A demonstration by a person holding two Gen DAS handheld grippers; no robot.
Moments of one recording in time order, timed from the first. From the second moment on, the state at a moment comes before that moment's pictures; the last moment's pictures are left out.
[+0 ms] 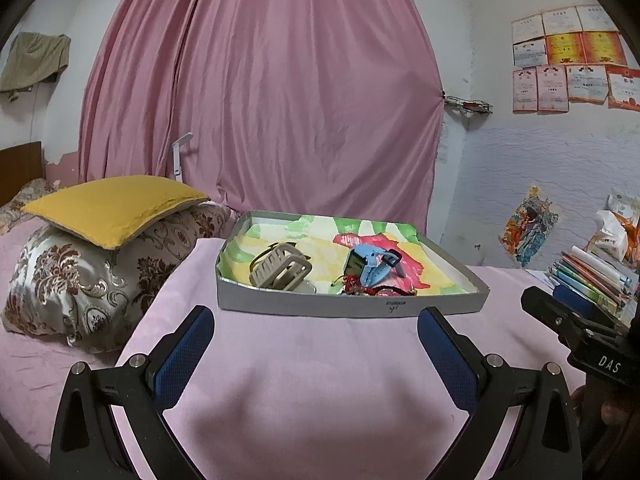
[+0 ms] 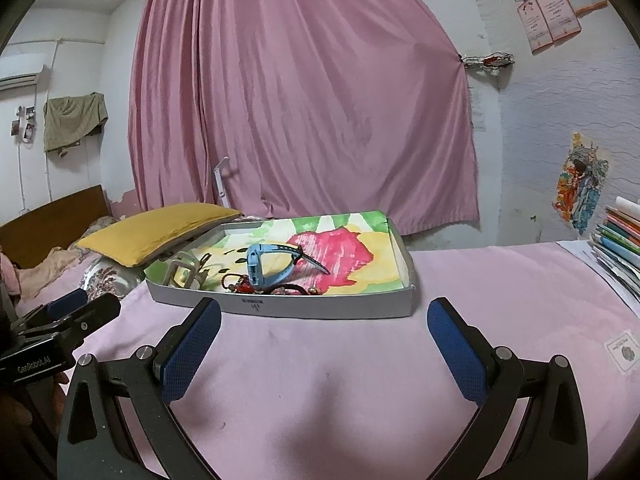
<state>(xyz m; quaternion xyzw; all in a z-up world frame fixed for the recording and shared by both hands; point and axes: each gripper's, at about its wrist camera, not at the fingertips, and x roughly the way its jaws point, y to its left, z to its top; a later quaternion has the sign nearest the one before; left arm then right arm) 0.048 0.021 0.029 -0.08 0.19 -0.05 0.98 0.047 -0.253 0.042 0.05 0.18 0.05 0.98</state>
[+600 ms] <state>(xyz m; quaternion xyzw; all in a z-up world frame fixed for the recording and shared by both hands) 0.040 0.026 -0.001 -0.10 0.20 -0.02 0.97 0.033 -0.251 0.018 0.02 0.16 0.02 0.99</state>
